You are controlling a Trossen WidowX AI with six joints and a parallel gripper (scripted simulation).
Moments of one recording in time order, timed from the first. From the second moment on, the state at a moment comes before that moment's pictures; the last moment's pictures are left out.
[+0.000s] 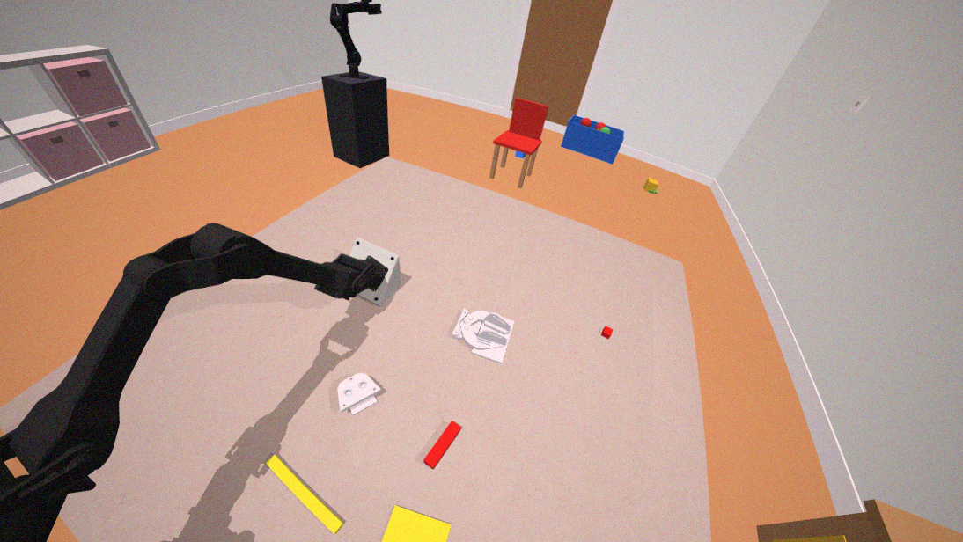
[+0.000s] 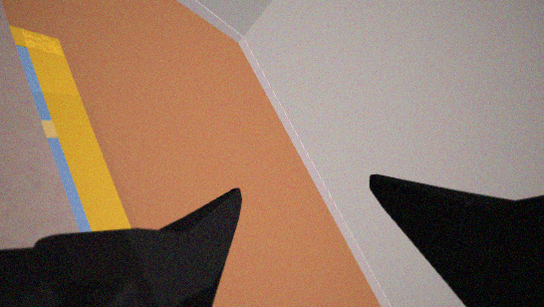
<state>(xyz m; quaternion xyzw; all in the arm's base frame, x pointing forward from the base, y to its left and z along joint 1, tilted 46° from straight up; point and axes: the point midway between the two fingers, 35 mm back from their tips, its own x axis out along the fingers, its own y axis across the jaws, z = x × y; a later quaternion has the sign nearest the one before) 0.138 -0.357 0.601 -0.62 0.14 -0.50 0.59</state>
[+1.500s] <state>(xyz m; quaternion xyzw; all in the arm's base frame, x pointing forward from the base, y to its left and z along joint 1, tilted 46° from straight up) 0.270 -0.197 0.319 -0.10 0.38 -0.33 0.86</state>
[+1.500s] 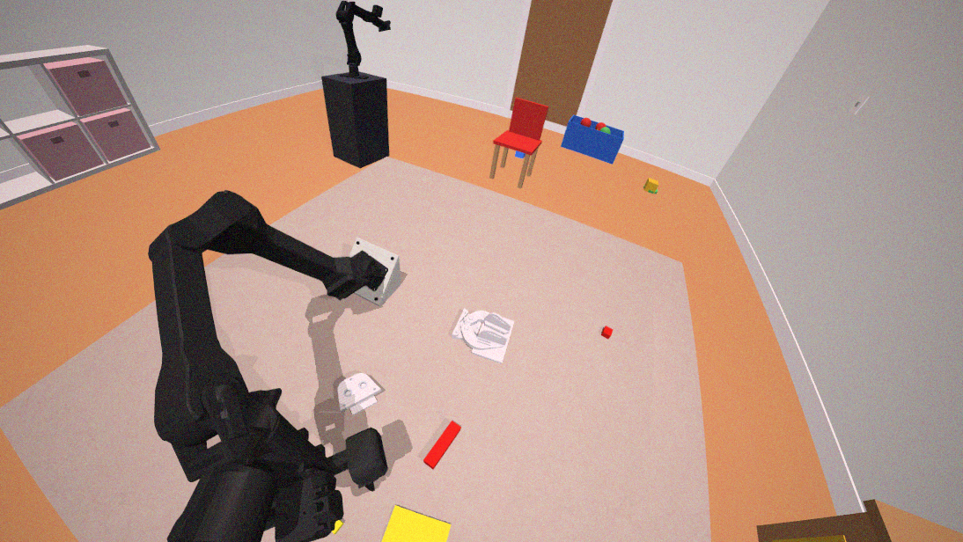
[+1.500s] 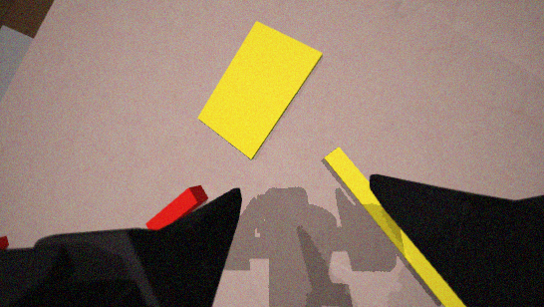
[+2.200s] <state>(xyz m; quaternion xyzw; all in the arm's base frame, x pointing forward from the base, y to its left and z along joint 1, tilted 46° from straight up) 0.170 -0.086 0.228 -0.15 0.55 -0.36 0.74</state>
